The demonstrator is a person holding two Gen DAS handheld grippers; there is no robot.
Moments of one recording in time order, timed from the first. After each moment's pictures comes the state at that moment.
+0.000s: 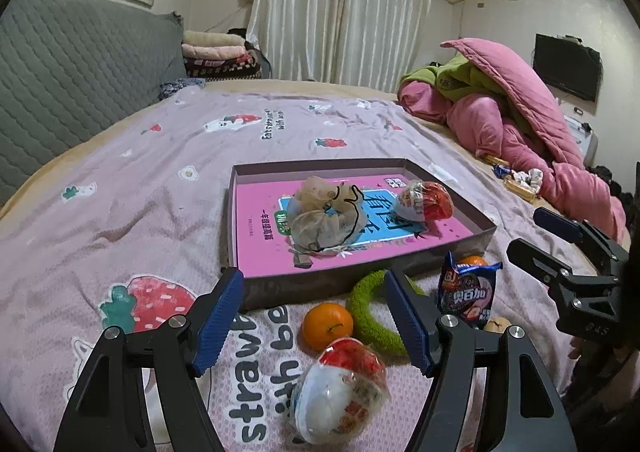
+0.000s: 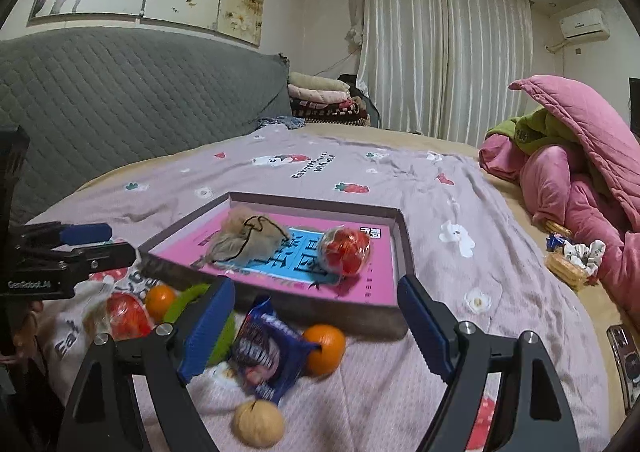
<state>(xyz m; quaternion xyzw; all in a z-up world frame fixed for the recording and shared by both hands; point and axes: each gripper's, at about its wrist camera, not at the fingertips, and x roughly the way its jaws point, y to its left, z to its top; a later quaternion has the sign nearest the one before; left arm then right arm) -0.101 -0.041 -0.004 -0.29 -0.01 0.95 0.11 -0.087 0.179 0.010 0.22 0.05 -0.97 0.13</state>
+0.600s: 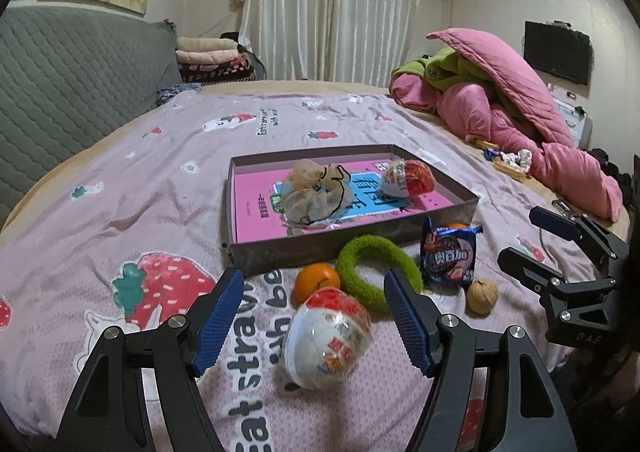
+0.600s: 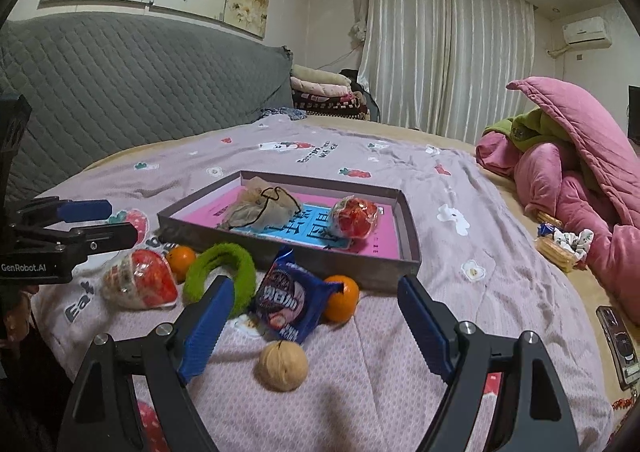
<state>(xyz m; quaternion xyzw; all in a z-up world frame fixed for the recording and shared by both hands) -0.060 -0.038 -0.006 -0.29 0.01 0.95 0.12 -0.046 0.170 -0.003 0.23 0.07 -0.96 0.12</state>
